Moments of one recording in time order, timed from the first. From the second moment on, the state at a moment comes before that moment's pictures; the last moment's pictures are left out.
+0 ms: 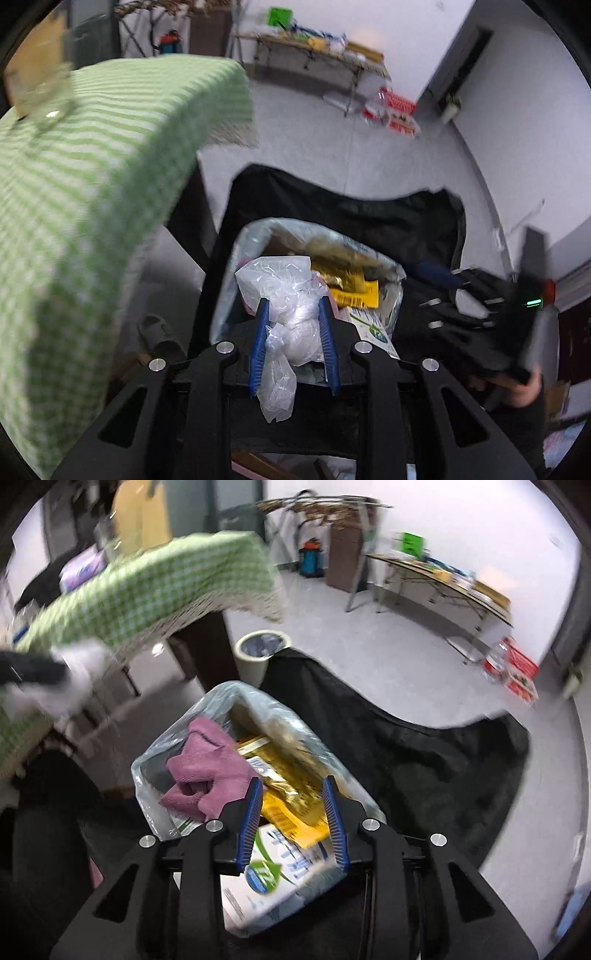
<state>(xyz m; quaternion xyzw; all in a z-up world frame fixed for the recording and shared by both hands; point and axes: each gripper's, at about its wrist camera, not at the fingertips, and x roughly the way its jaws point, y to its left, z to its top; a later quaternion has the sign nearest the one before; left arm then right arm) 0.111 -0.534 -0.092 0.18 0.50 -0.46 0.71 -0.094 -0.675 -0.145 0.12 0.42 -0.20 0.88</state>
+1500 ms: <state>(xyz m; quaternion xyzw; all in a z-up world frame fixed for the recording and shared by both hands) 0.173 -0.329 0.051 0.05 0.37 -0.37 0.85 -0.045 -0.581 -0.001 0.08 0.29 -0.19 0.94</state>
